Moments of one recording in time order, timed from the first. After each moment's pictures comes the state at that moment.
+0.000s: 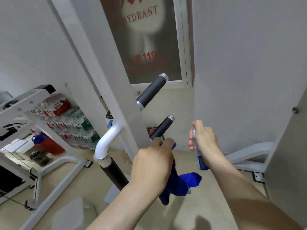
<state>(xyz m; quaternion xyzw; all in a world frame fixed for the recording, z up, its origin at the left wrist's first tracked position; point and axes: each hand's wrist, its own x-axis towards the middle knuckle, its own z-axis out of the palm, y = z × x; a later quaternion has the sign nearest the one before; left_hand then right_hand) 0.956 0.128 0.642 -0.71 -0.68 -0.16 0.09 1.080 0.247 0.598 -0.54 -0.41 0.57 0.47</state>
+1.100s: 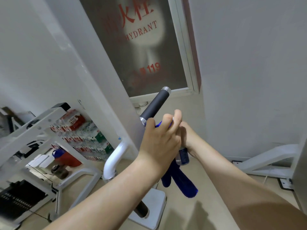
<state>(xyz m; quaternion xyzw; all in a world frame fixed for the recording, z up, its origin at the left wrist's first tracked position) 0.960 0.185 0.695 -0.72 -0.55 0.12 0.40 1.029 0.273 0.642 -0.42 -0.66 0.50 0.38</state>
